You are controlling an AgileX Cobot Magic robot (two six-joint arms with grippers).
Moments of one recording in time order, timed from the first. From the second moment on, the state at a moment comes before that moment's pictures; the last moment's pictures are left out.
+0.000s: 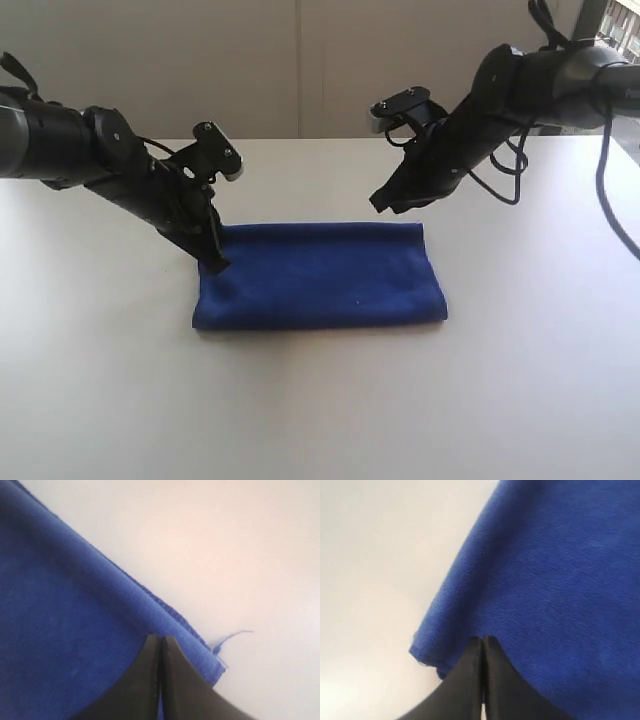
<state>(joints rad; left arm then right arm) -0.38 1.97 -1.32 -0.46 0.41 1.05 0.10 2.14 -1.65 0.37 0.71 -0.68</state>
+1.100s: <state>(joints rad) -0.38 1.92 -1.32 -0.47 0.30 1.03 0.10 2.07 -1.65 0.28 0.46 -0.55</state>
